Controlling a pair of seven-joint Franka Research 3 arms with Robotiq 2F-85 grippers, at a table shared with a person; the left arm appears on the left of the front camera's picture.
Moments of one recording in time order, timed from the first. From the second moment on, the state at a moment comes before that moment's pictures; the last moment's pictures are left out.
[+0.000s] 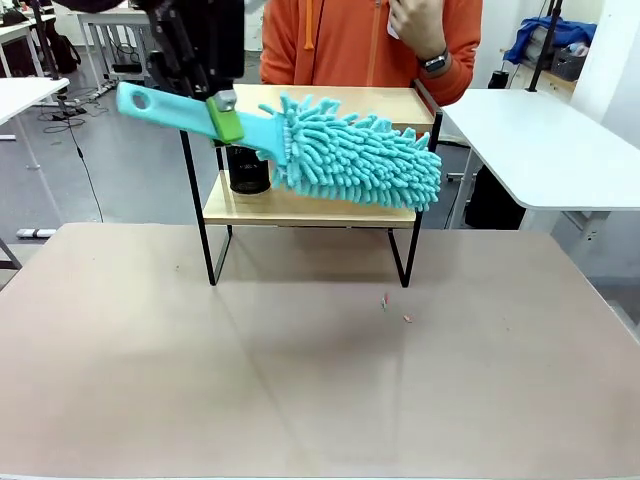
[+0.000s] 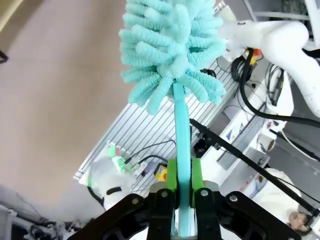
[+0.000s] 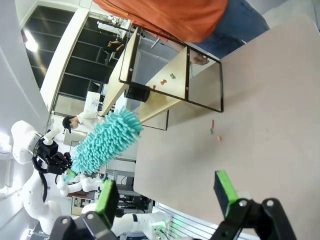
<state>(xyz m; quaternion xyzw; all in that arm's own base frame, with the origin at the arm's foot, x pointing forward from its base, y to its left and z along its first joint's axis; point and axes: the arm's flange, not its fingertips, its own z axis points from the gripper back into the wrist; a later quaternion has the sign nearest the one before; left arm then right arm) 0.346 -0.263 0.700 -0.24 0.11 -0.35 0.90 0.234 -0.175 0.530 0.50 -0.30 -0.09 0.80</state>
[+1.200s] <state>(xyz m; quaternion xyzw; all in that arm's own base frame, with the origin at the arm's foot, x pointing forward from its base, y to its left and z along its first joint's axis) 0.209 0.066 0.659 -0.46 -0.15 0.07 0.87 0.234 -0.175 0.530 0.50 -0.30 -0.10 0.80</state>
